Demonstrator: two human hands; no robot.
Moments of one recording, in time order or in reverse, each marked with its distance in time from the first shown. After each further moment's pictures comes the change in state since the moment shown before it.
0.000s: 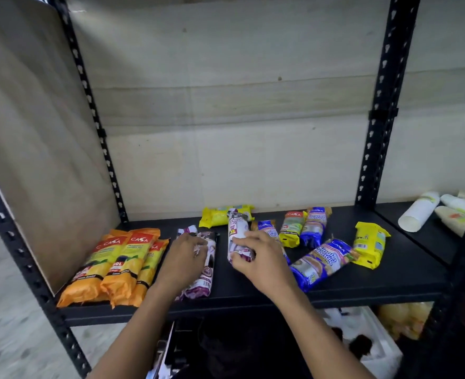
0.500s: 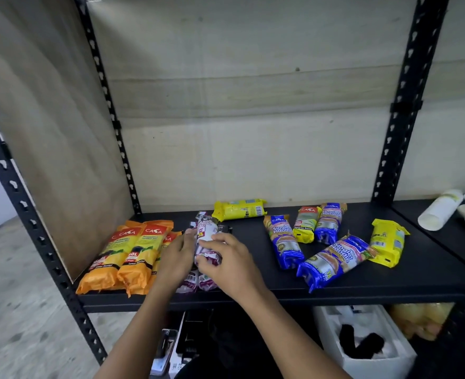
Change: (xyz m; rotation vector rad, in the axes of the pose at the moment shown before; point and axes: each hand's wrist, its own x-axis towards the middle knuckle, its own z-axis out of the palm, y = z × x) left_hand -0.021 -0.019 -0.021 -0.462 0.043 -0.293; right_hand -0.006 -0.052 0.067 0.025 -0.098 -0.108
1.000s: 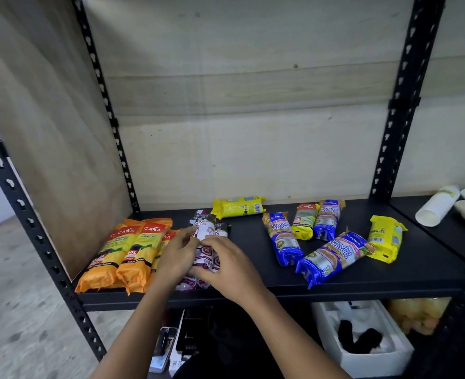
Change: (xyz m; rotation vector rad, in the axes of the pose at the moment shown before) left_hand 0.003 0.005 0.000 -0.043 -0.026 -0.049; right_hand -0.008 0.002 0.003 0.025 -0.071 -0.055
